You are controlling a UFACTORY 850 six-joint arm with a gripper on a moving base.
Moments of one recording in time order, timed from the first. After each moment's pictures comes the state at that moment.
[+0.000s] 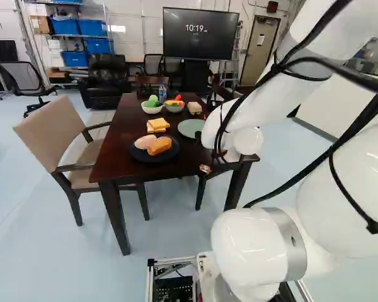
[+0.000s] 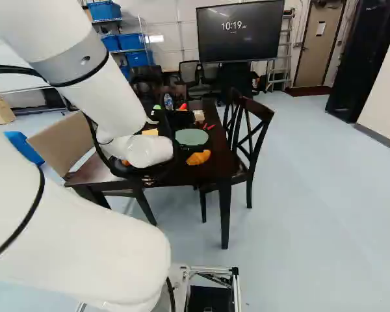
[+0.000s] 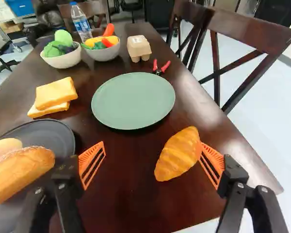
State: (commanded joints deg) arm -3.2 13.6 -16.0 4.7 28.4 0.0
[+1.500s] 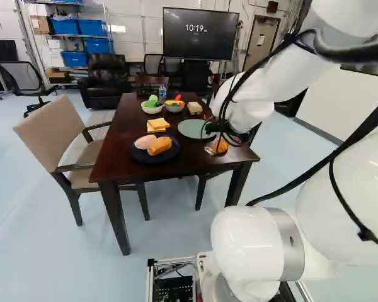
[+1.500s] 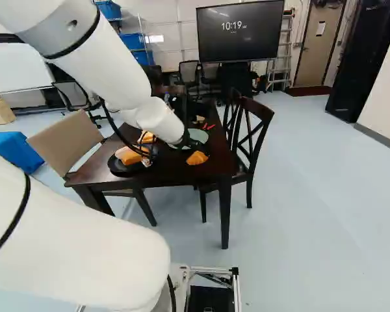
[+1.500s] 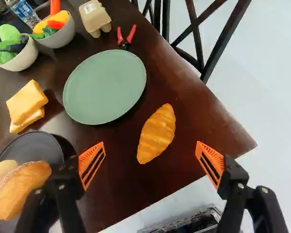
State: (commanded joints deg) arm -9.5 15.9 -25.2 14.6 1.4 0.0
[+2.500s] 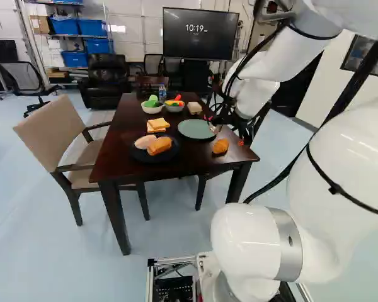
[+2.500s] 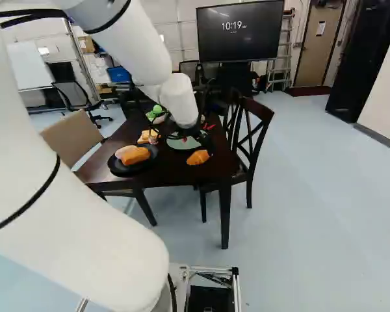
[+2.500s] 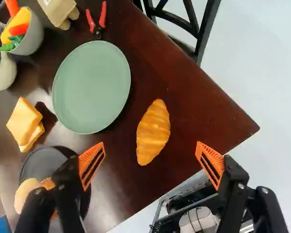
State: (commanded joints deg) arm -15.6 6.3 -38.2 21.5 -15.9 0.0
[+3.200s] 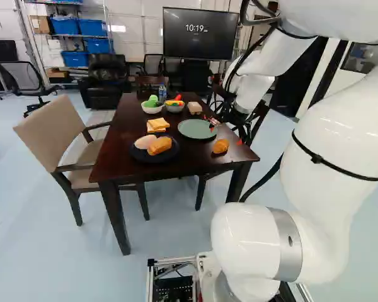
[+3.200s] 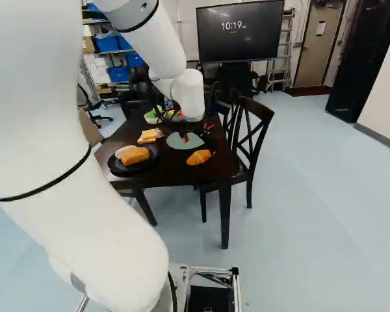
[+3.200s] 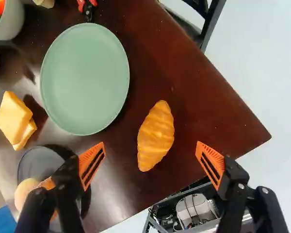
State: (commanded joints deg) arm -15.6 -2.8 -47.0 20.0 -25.0 0.0
